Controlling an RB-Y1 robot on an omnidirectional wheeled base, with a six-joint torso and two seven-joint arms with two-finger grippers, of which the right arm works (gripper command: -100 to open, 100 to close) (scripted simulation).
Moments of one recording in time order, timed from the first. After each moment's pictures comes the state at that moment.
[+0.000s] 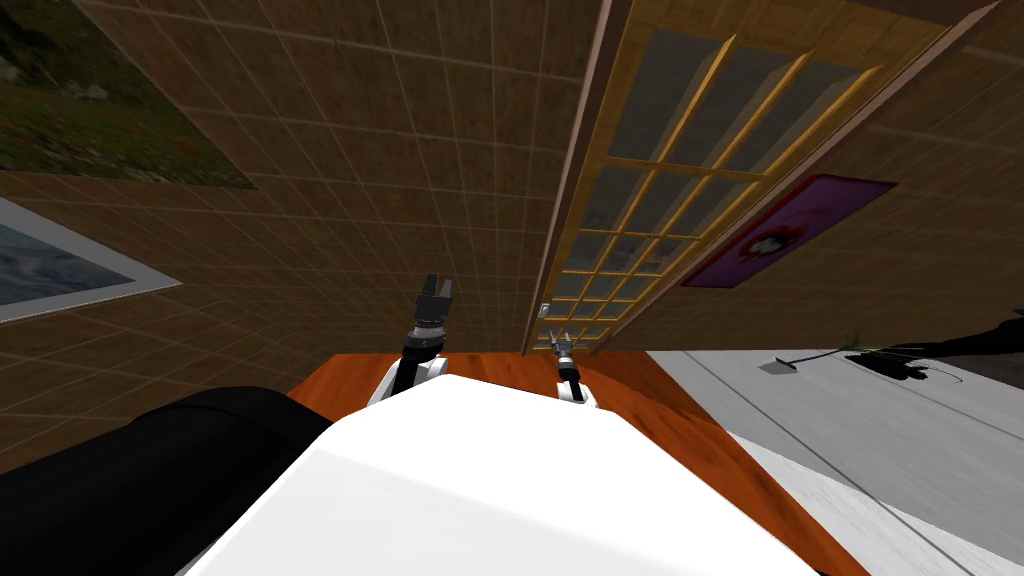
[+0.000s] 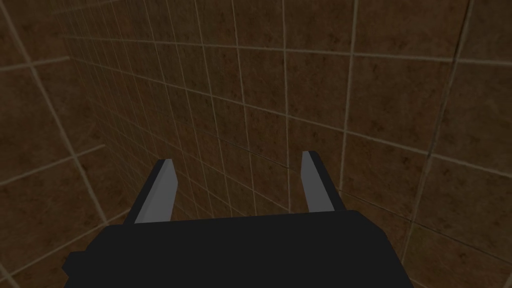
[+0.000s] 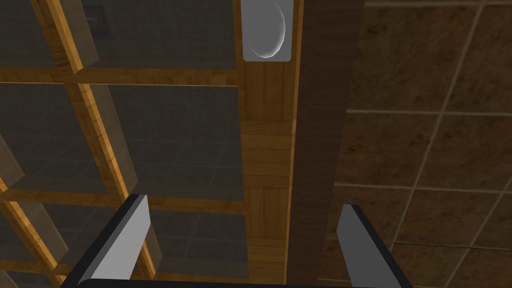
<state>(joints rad) -0.06 -0.02 -0.18 -0.82 0.33 -0.81 1.21</state>
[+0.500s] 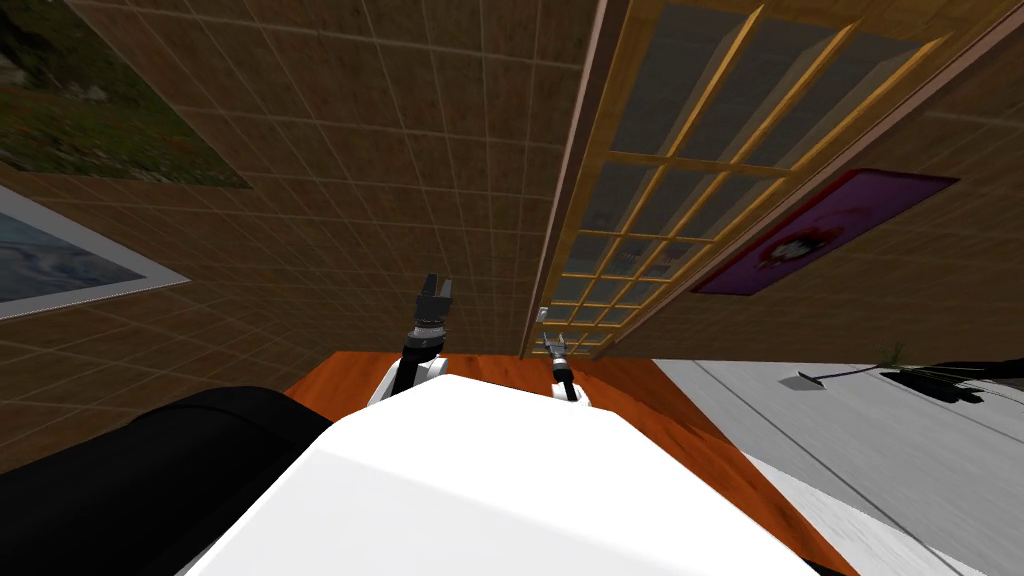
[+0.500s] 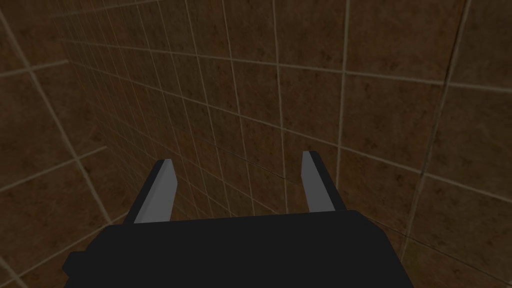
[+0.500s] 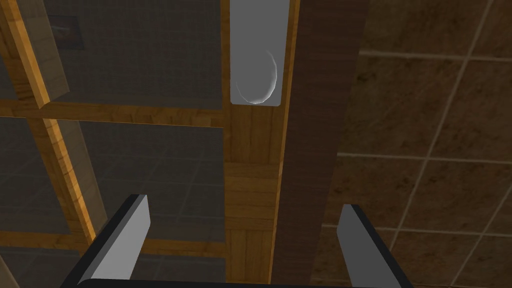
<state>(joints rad) -0.12 0.00 -0.19 -0.68 0.36 -0.84 1.31</state>
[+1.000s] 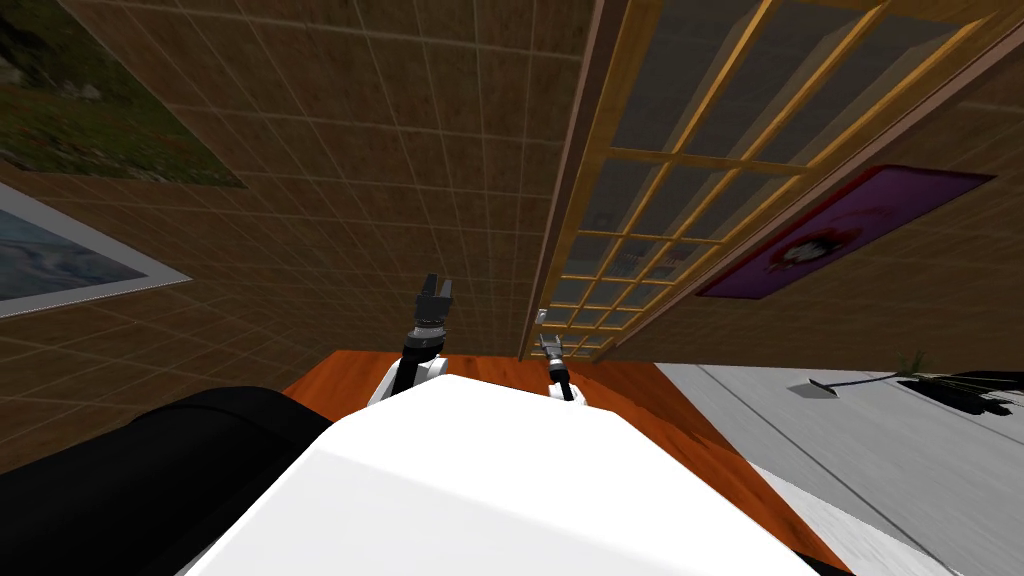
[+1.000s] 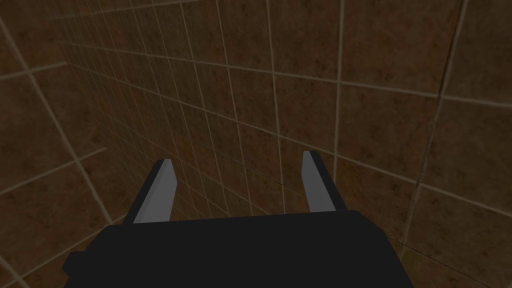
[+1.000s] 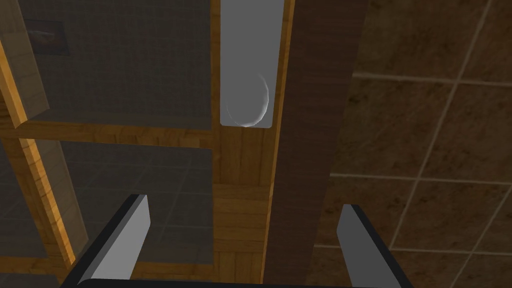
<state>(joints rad) -0.15 0.02 -0.20 -0.60 0.37 -0.87 1.36</state>
